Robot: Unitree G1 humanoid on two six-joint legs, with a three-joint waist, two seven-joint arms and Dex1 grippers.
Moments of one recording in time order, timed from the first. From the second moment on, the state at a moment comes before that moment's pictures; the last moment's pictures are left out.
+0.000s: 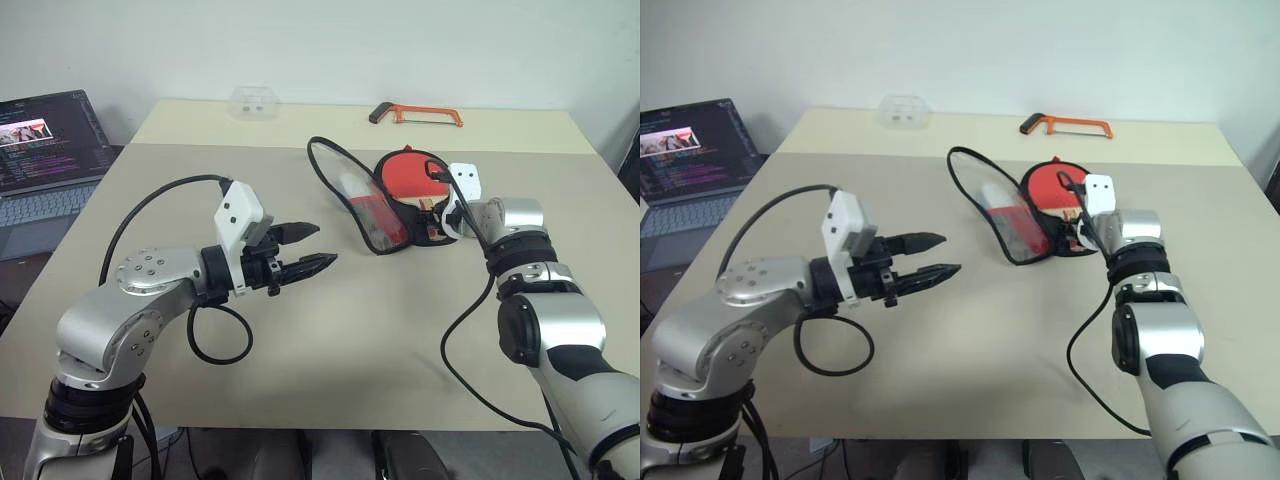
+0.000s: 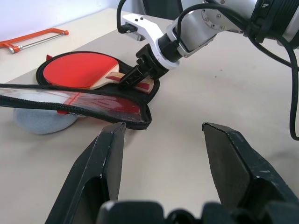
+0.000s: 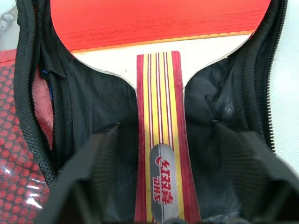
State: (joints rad) left arm -0.43 0.72 0.06 -0.53 -0.68 0.82 -0.71; right arm -1.17 -0.30 -0.17 0.93 0.14 0.84 0.17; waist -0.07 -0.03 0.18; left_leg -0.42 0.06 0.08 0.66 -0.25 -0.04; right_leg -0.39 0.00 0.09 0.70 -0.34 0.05
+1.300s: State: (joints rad) left arm -0.81 0.33 -0.24 0.50 -0.04 0.29 -0.66; right arm -0.48 -0.88 -0.16 -0.15 0.56 0.66 1.15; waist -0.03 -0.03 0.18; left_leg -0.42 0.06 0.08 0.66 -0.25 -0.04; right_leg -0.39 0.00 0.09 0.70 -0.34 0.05
